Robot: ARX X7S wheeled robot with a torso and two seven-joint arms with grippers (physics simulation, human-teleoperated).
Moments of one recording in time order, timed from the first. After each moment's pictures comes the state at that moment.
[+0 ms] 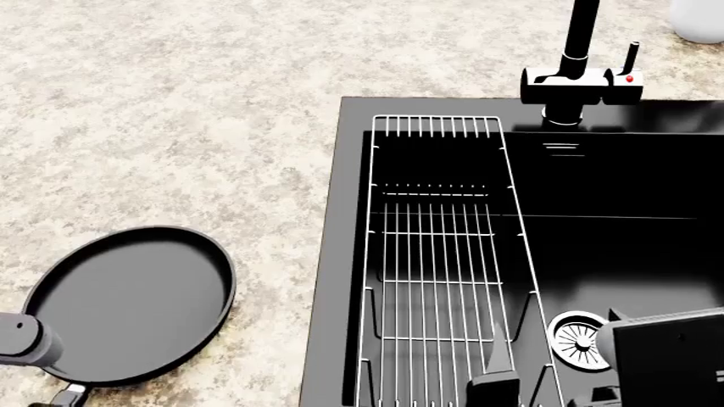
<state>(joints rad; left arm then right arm) -0.51 -0.80 0.23 0.40 -1.80 -1.11 -0.98 0.25 0.79 0.01 -0.71 1.15 0.88 0.54</state>
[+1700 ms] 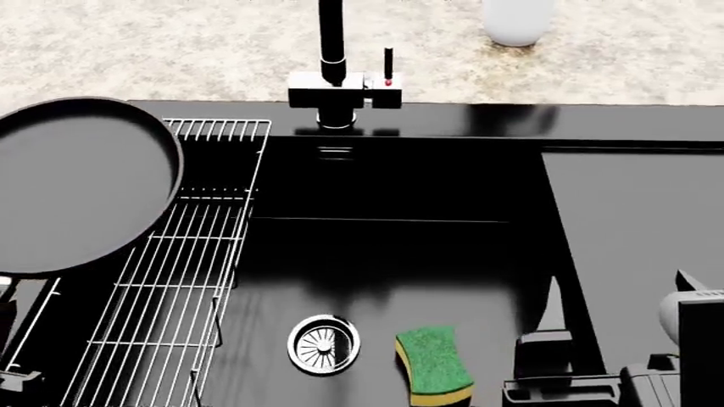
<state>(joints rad) -0.75 -0.93 0.22 0.55 -1.93 -1.10 -1.15 0.26 0.83 0.07 -0.72 1.11 0.82 0.58</state>
